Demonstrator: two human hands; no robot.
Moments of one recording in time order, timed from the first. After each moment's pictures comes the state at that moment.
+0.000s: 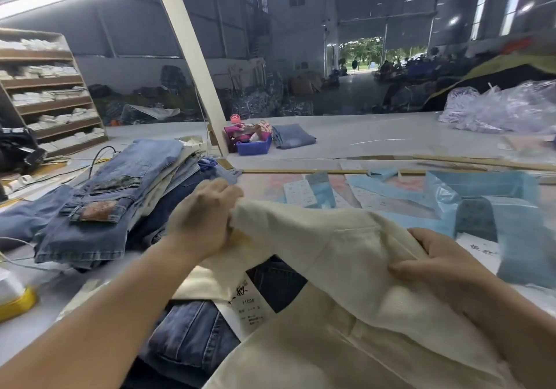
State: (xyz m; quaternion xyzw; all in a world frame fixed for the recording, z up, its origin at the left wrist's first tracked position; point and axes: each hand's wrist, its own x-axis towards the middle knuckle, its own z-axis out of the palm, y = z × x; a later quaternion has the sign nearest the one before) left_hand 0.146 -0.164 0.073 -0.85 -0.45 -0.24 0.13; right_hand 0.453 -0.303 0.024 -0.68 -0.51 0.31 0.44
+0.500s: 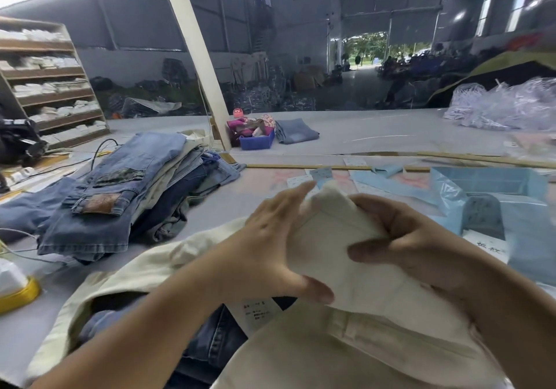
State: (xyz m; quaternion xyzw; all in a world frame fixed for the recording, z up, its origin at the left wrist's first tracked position) left_hand 0.174 -0.222 0.071 -0.91 -0.30 -0.20 -0.18; right_hand 0.403 -0.286 0.063 -0.42 -0.65 0.44 0.45
